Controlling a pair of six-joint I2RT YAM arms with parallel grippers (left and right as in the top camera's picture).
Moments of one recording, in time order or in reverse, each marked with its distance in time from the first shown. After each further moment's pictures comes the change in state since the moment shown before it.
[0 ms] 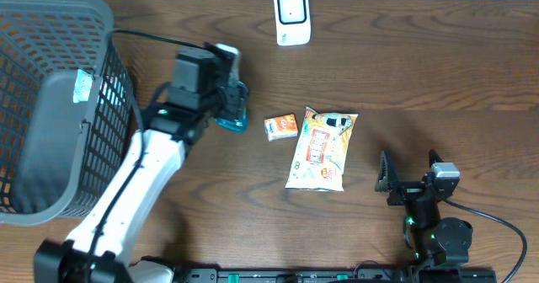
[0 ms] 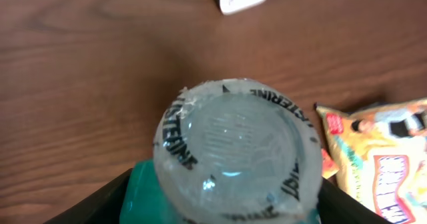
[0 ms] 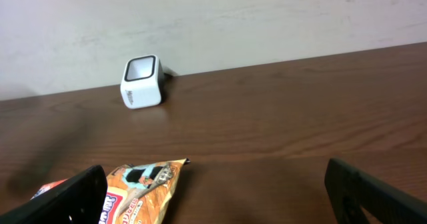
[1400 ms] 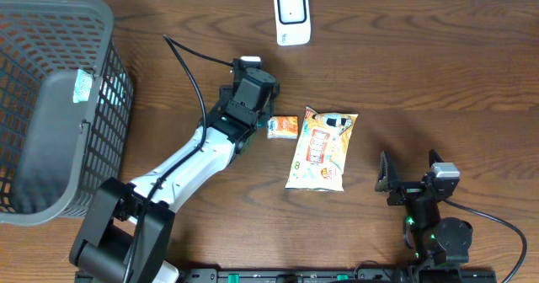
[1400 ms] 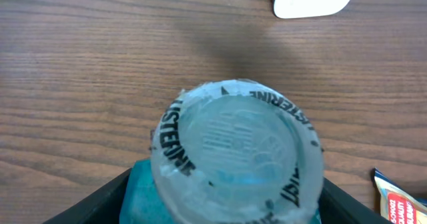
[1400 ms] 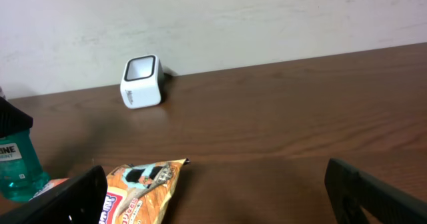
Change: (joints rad) left arm -0.221 0.220 -0.081 0.300 -0.455 -0.359; right arm 0.000 0.000 0.000 0.000 0.000 -0.003
